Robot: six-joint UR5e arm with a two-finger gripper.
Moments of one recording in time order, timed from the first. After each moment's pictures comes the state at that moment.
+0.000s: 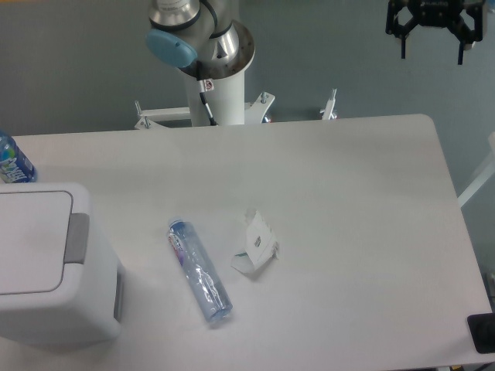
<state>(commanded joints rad) 3.12 -1.49 -1.66 -1.21 1.38 1.62</state>
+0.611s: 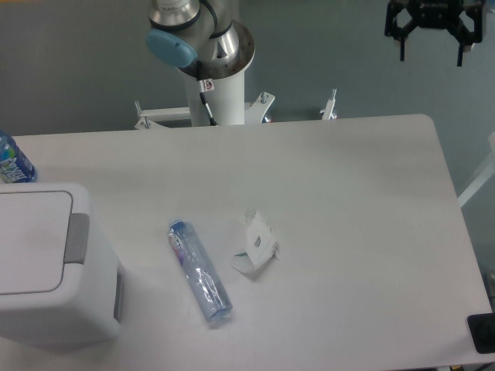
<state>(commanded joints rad) 3.07 -1.50 -1.66 -1.21 1.33 1.37</state>
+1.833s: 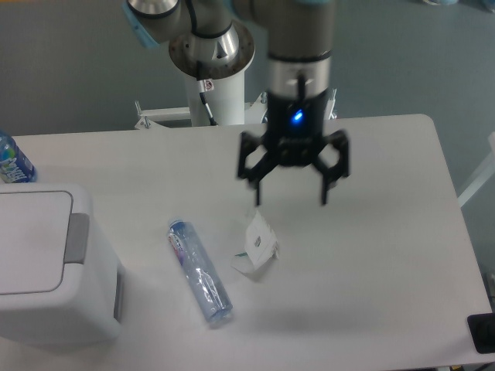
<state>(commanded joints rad) 2.38 -1.77 -1.44 -1.00 1.33 0.28</state>
